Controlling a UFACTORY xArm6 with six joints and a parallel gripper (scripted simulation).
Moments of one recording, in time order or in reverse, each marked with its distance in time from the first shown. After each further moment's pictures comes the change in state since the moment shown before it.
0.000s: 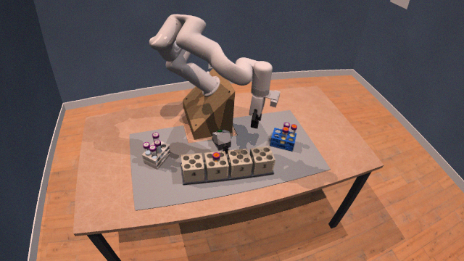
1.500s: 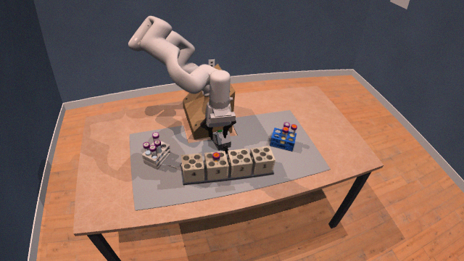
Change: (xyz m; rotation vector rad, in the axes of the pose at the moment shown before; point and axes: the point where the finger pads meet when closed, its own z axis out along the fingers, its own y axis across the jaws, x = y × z) arm -0.128 0.143 0.000 -0.001 0.000 1.027
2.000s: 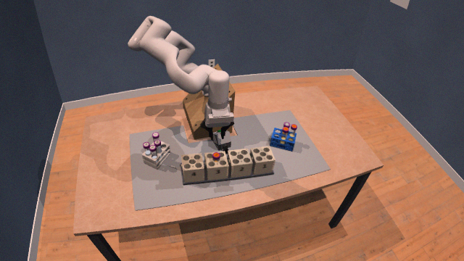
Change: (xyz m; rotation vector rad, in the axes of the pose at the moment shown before) arm 0.001 0.004 0.000 0.000 -0.001 0.033
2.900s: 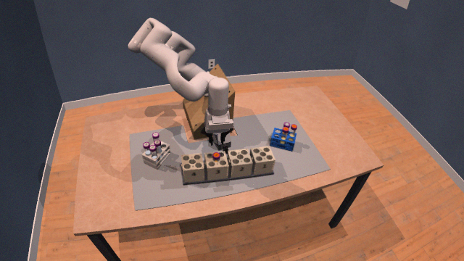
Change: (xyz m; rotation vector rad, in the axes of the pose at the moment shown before) arm 0.000 0.000 0.031 0.000 0.000 0.000
